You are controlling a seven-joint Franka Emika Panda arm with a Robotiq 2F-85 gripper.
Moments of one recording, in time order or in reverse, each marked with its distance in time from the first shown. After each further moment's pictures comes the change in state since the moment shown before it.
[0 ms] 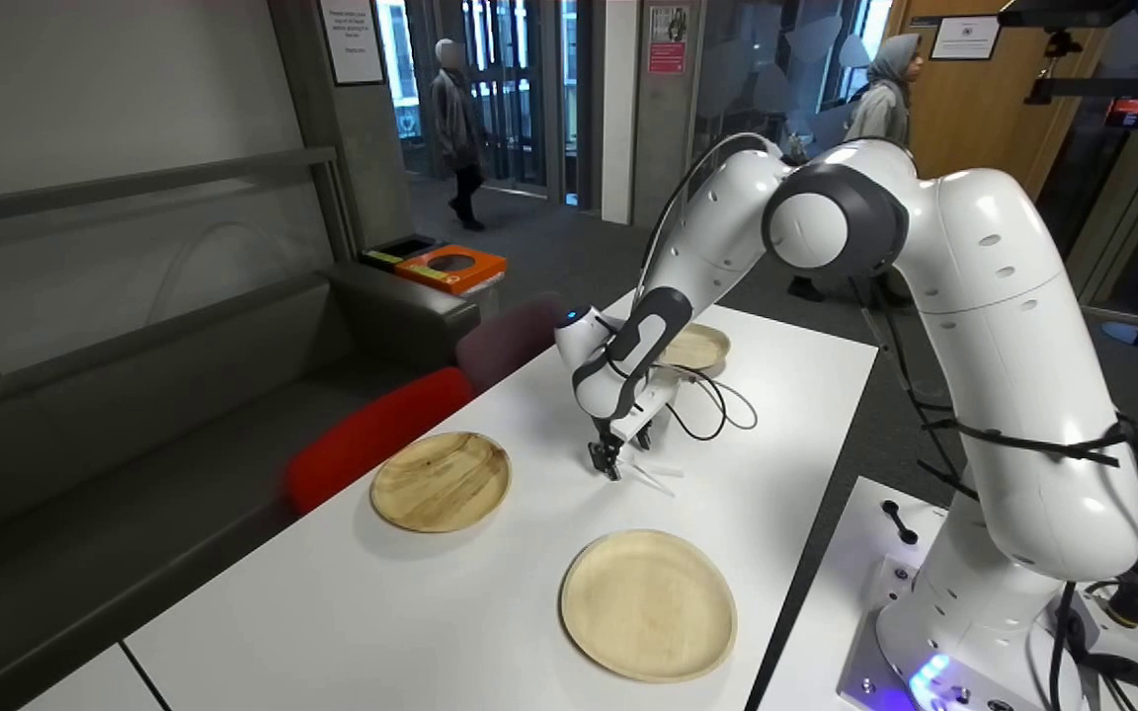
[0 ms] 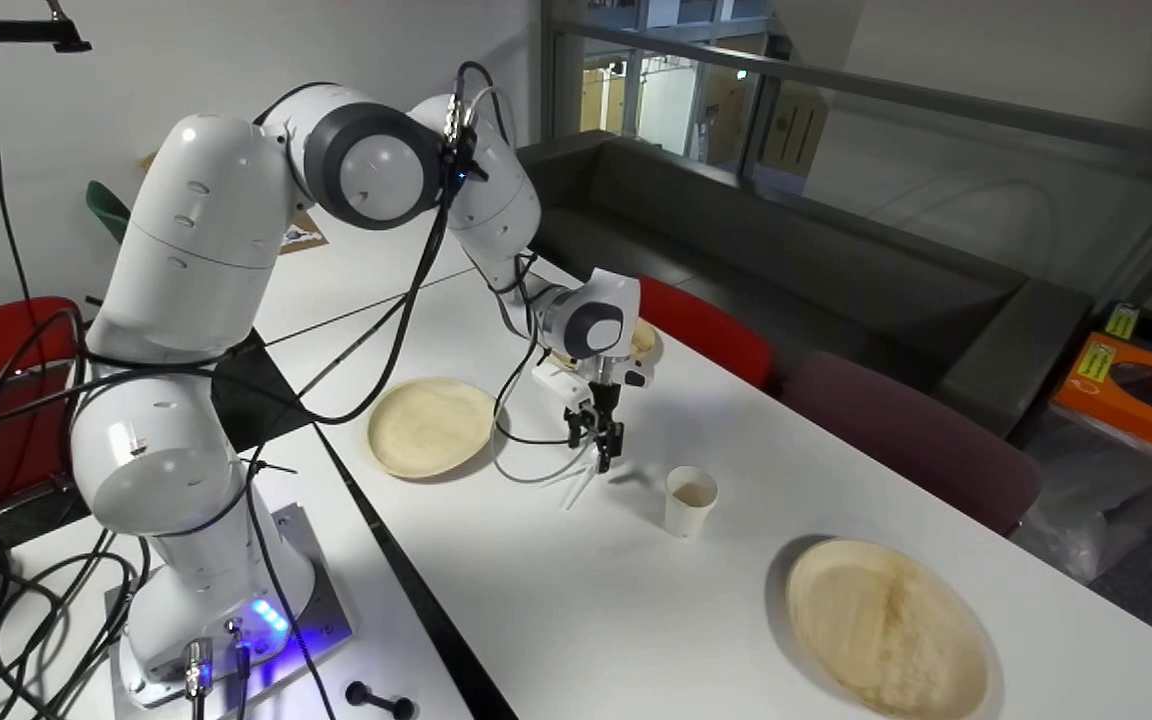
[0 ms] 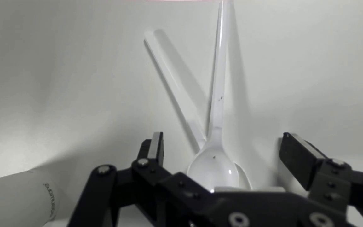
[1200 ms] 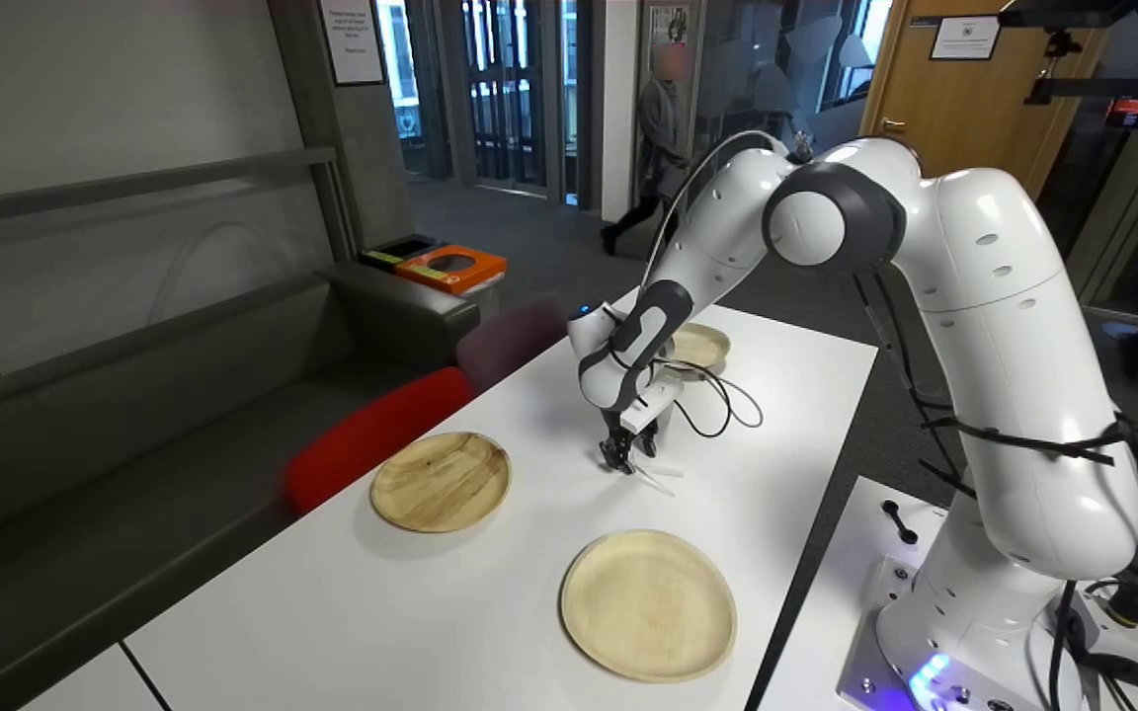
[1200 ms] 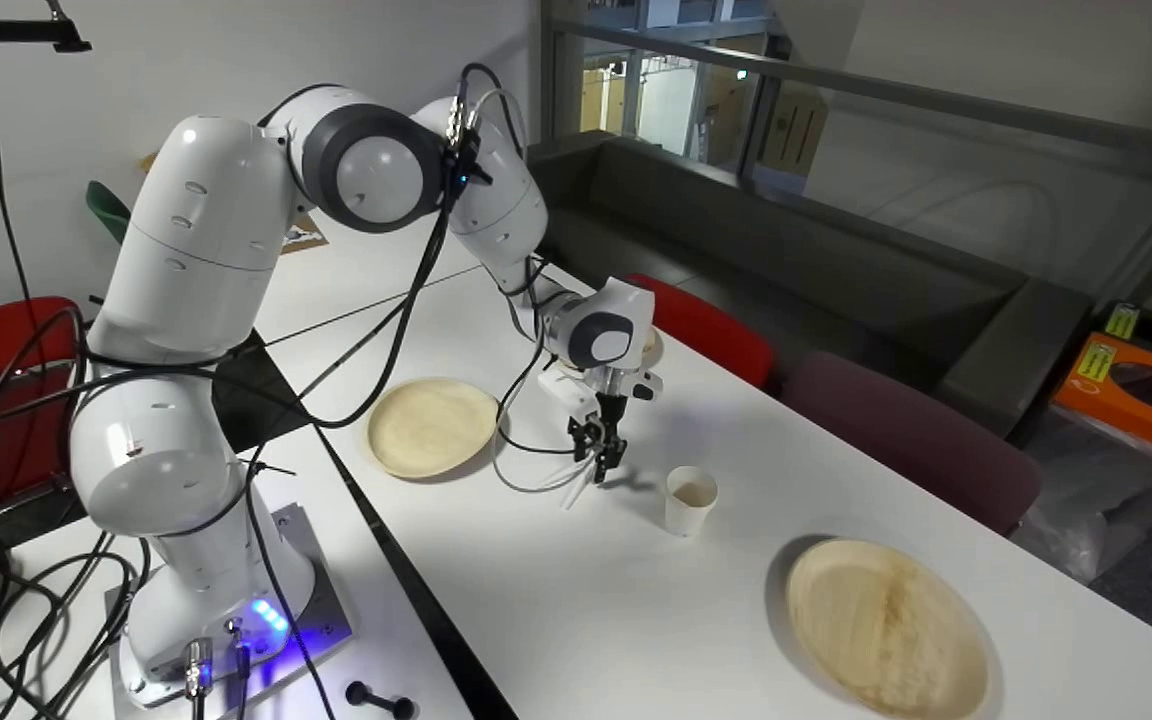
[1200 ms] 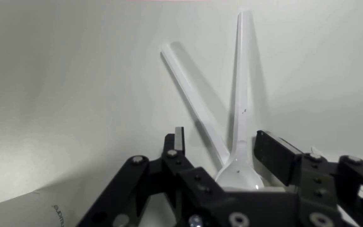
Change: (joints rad) arm -0.026 0.000 -0.018 -0.004 0.078 -0.017 -0.089
